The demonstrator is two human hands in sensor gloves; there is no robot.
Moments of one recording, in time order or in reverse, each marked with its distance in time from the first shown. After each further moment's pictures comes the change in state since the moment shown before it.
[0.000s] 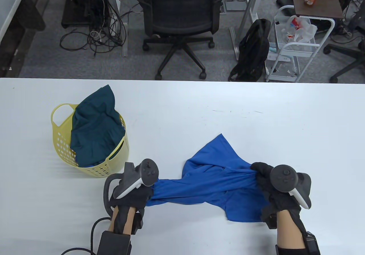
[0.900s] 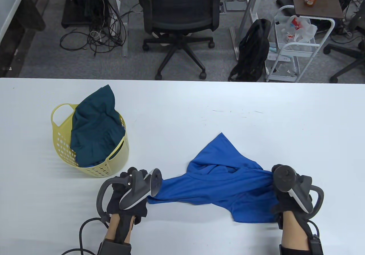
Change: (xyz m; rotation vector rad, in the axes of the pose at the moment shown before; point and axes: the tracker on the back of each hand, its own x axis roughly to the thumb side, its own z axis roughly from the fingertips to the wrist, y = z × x) left_hand 0.020 0.009 0.027 0.172 0.180 -0.402; right_hand -0.021 -0.007 0.004 -0.071 0.224 0.289
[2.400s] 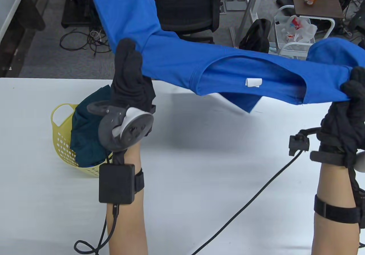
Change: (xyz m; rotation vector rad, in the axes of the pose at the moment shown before) left_hand -0.051 0.189 -0.021 1.289 -0.012 0.312; right_hand -0.015 -0.201 -0.034 -0.722 -0.639 -1.159
